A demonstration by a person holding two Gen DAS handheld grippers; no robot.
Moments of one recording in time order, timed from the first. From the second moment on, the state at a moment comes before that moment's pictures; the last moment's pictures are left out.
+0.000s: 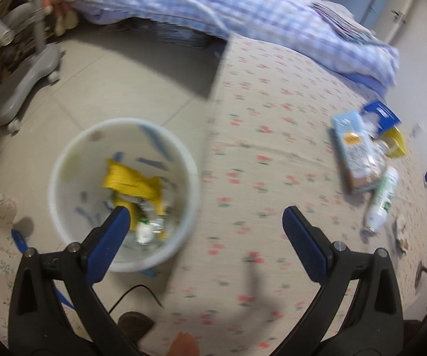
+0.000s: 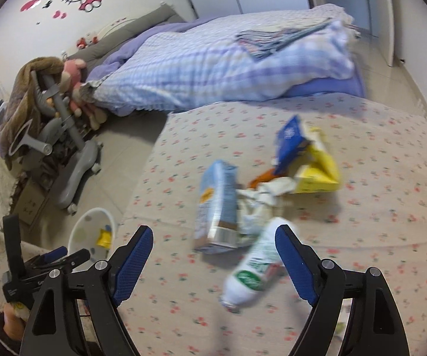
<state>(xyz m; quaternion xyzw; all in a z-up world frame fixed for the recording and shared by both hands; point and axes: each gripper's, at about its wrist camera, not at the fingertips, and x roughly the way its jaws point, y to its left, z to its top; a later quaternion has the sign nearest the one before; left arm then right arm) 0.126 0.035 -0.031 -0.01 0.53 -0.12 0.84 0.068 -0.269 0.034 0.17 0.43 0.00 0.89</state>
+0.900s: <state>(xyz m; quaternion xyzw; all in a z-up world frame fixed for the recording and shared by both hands) 0.093 -0.173 -0.039 0.04 0.58 -0.33 0.75 -0.032 -0.431 -0.041 0.25 0.54 -0.10 0.80</state>
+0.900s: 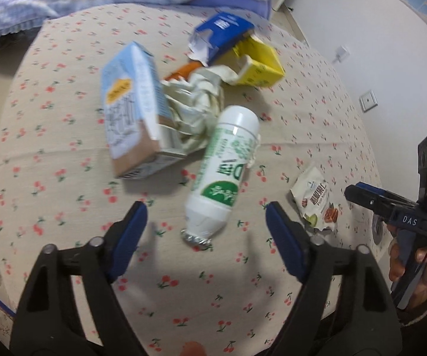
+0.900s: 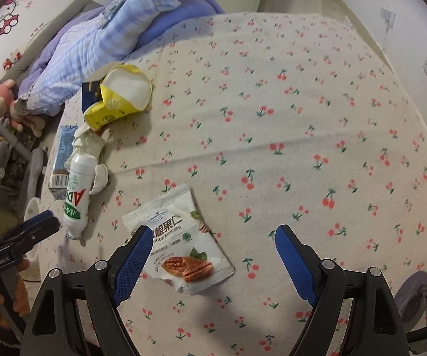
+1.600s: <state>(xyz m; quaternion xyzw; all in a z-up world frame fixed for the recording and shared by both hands) 0.103 -0.207 -0.062 0.07 0.58 -0.35 0.73 -0.020 -0.407 -0.071 0.22 0.58 -0.07 0.78</state>
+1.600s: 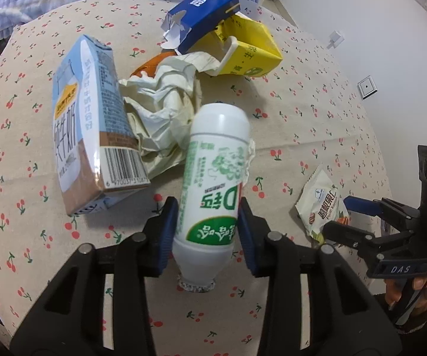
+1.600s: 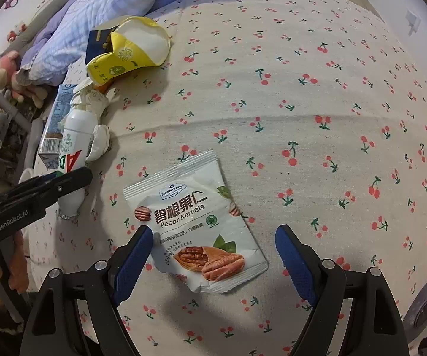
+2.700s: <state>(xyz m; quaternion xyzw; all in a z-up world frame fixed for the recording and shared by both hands) 0.077 -0.086 -0.024 0.02 0.54 -0.31 0.78 0.003 -0.313 -0.088 0.10 0.58 -0.08 0.81</state>
